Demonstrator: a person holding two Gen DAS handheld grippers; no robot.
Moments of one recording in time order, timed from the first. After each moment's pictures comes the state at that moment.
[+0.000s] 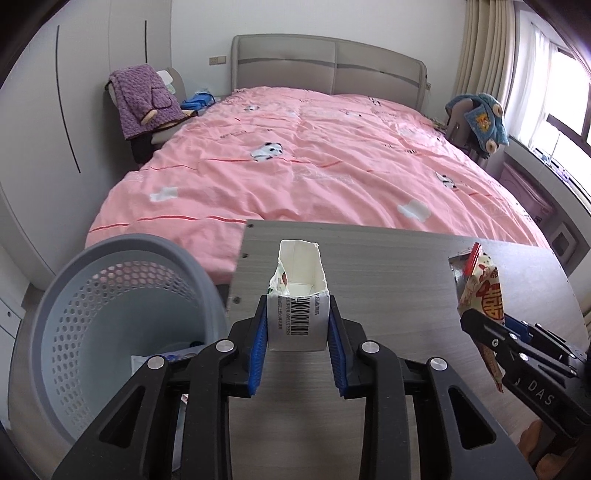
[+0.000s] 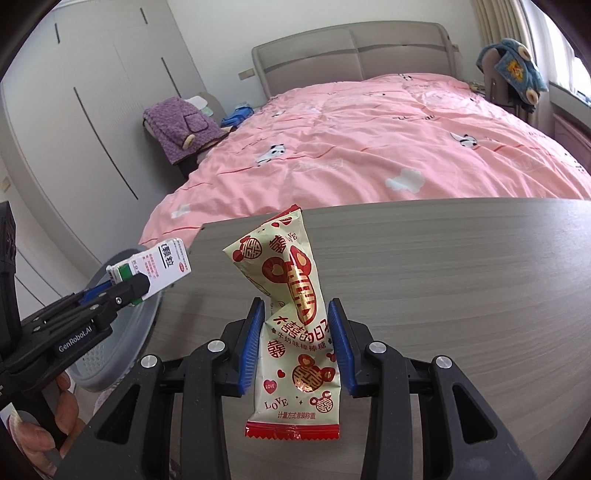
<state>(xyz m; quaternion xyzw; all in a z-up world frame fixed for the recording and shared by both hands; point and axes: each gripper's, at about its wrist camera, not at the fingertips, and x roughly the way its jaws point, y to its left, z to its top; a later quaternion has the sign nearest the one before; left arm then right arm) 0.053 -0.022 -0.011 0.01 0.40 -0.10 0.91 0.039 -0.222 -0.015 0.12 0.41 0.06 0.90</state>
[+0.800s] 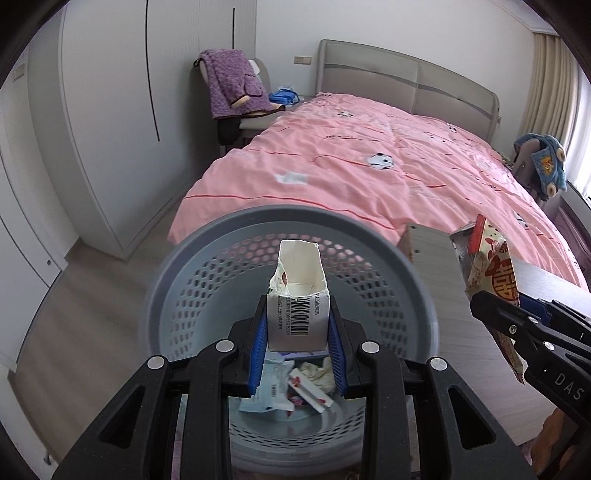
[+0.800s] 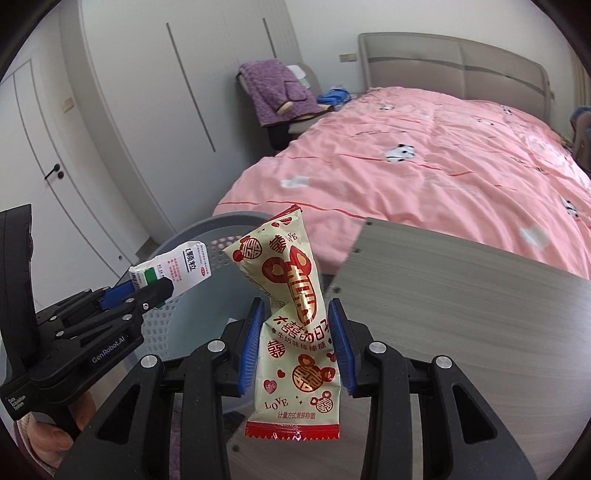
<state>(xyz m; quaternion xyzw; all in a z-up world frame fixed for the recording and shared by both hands) 0.035 0.147 -0.017 -0.03 0.40 0.03 0.91 0.073 -0.038 -0.001 0.03 0.42 0.21 0.88</state>
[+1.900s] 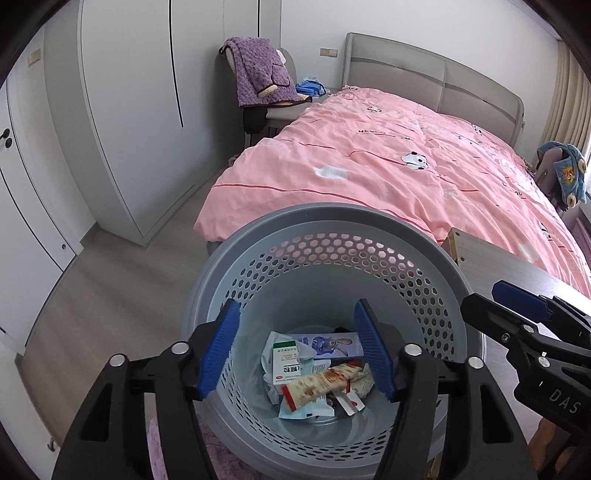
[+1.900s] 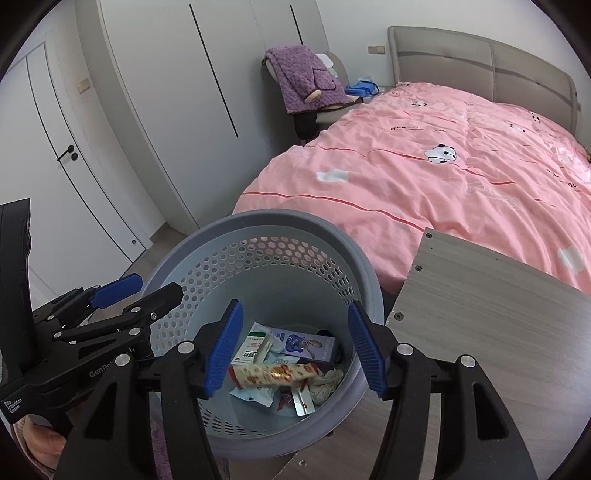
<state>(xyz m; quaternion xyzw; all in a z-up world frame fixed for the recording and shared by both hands) 0.048 0.184 -0.021 -0.04 0.42 0.07 0.90 0.102 0.004 -0.014 0.02 0.43 0.24 0.87</state>
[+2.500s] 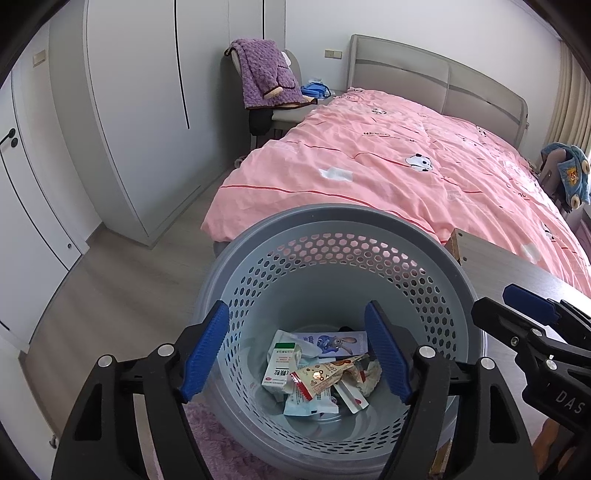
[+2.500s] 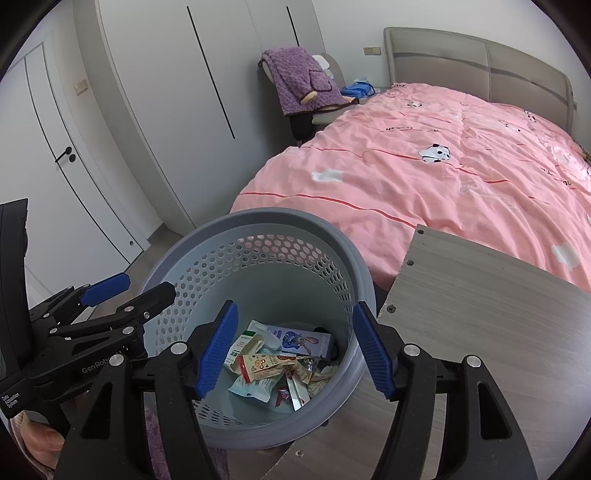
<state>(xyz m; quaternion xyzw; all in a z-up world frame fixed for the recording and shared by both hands) 0.041 0.187 -0.018 -0.04 0.42 0.08 0.91 0.092 -0.006 -0.012 0.02 0.42 0.23 0.88</state>
